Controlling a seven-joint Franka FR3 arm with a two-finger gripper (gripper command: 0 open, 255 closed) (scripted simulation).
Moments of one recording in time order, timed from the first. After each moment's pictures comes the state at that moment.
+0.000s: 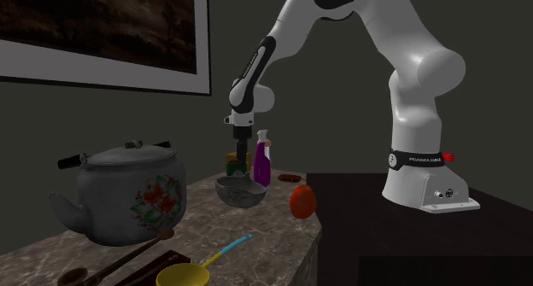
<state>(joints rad) -0.24 0.49 -0.26 -2.13 0.25 2.62 -0.68</state>
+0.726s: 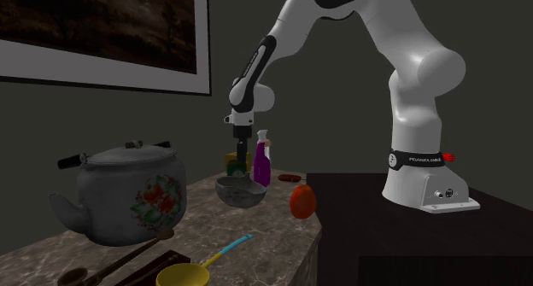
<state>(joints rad) -0.24 0.49 -0.26 -2.13 0.25 2.61 -0.67</state>
